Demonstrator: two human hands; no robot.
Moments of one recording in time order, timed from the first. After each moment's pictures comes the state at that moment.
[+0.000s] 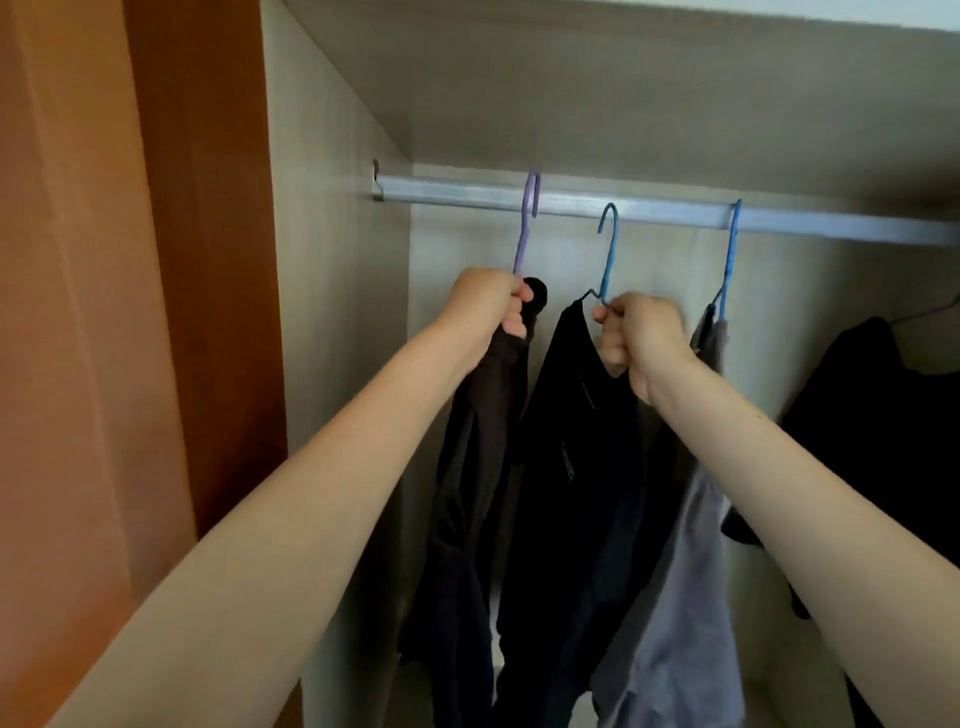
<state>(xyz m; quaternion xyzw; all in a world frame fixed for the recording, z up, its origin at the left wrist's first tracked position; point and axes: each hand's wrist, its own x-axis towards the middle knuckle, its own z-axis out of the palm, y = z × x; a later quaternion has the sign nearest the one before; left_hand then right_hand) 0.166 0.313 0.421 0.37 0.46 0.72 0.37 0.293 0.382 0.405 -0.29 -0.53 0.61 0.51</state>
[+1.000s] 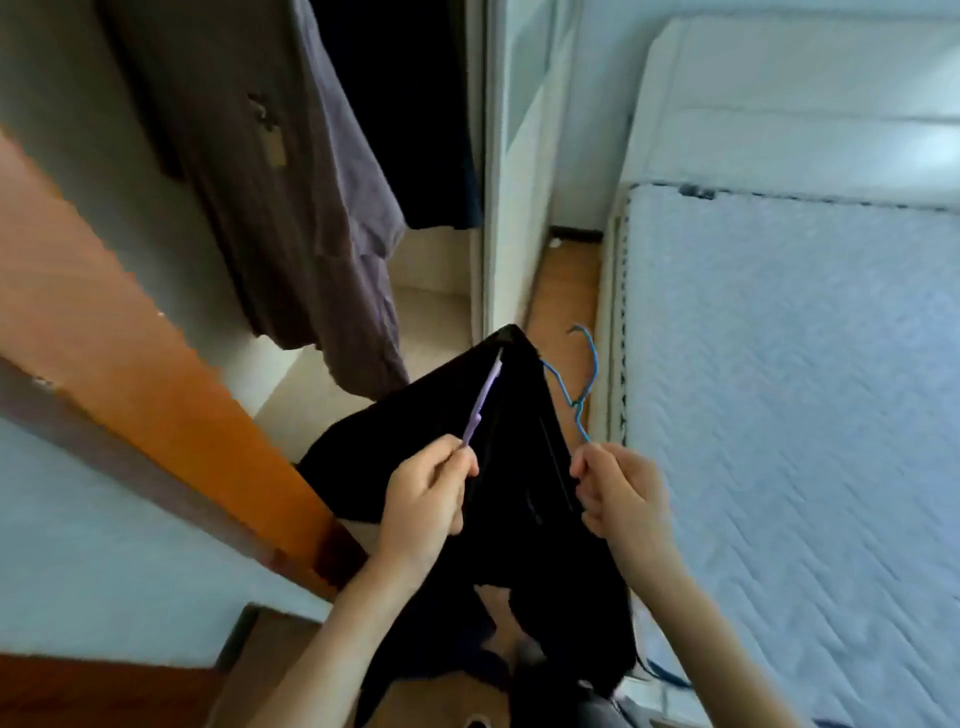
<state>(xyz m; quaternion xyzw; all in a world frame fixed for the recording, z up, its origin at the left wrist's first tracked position) 0.134 0.062 0.054 0.65 0.28 0.22 0.66 0.260 -0.076 0.063 -0.66 -0.14 0.28 0.68</state>
